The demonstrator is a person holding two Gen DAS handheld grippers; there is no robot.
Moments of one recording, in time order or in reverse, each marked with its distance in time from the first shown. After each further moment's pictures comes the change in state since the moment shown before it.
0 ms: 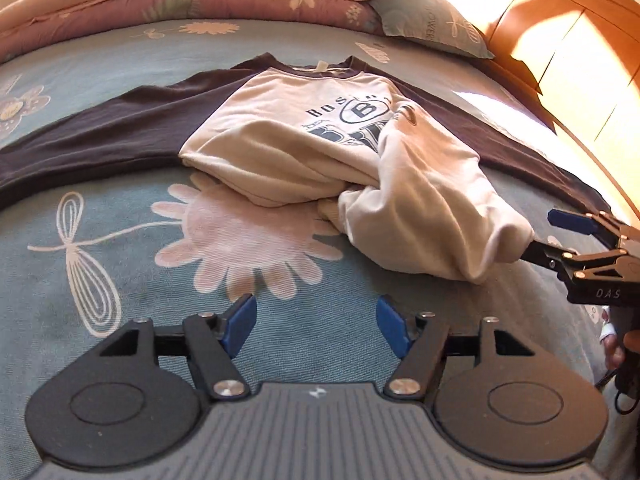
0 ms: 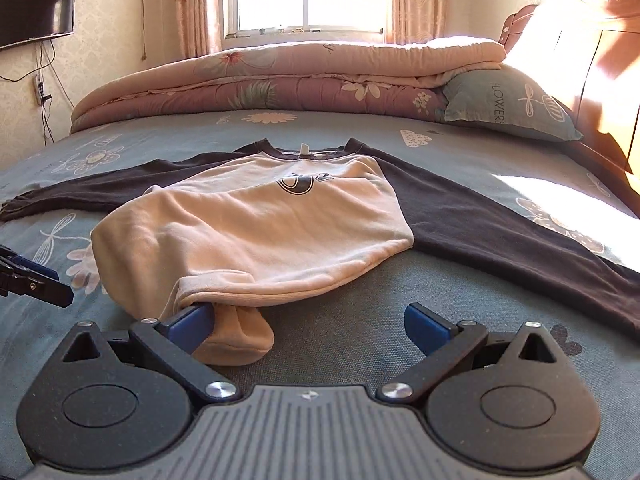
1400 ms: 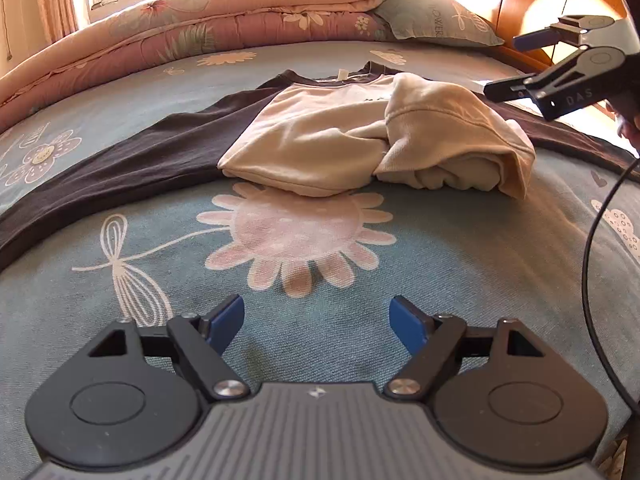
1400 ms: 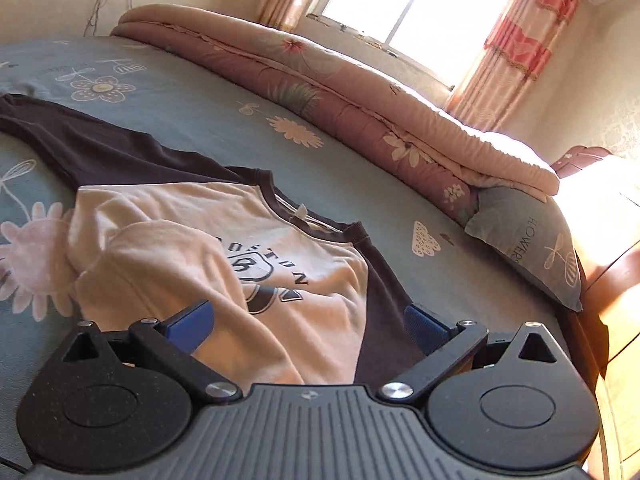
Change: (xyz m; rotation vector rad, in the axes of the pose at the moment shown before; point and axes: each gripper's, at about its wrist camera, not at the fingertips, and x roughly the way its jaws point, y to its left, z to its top) left arm -0.003 0.011 -0.019 0.094 -0.060 0.124; right arm 0.057 0.030 0.104 -0.524 -0.011 -0.042
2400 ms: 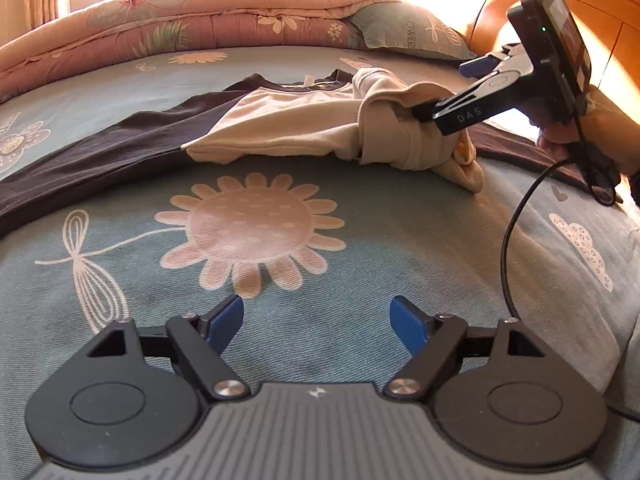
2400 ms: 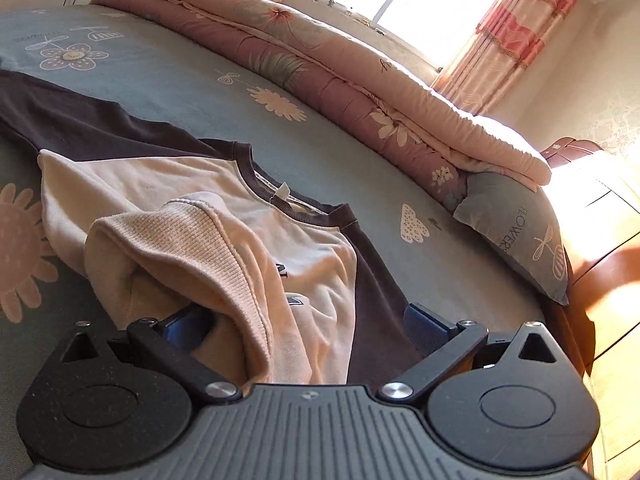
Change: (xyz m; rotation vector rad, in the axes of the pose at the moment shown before) left arm -0.005 -0.007 0.001 -0.052 -0.013 -0.148; right arm 0.058 -0.004 0.003 0.014 0.105 -0.115
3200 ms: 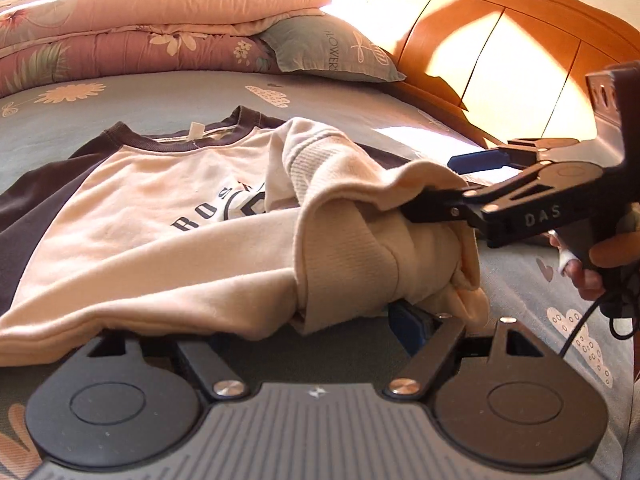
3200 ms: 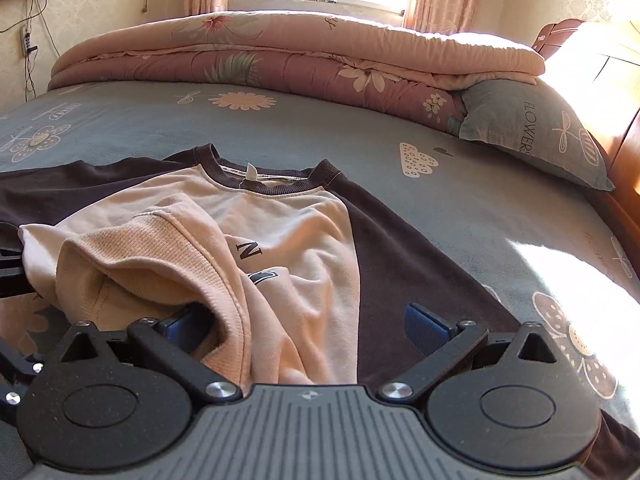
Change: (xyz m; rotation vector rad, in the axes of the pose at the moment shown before) left arm 0.142 -0.016 0.098 0.102 -0.080 -0.274; right arm 0.023 -0.057 -0.038 0.365 0.016 0.155
